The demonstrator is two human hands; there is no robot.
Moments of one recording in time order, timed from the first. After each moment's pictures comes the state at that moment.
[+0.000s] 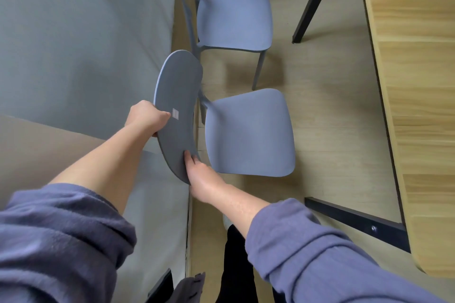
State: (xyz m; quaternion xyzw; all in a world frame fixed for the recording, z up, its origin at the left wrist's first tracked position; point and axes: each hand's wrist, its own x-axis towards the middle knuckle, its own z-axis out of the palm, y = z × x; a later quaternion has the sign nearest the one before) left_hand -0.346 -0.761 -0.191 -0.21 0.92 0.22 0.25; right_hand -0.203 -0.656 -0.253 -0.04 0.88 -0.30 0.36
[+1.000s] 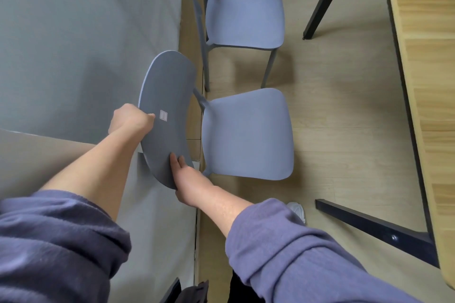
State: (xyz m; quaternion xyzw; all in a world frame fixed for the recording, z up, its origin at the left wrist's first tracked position) left_hand -0.369 -0.807 -0.199 -0.28 0.92 0.16 0.22; right_hand -0.229 -0.709 -0.269 -0.10 0.87 -0.31 0.37
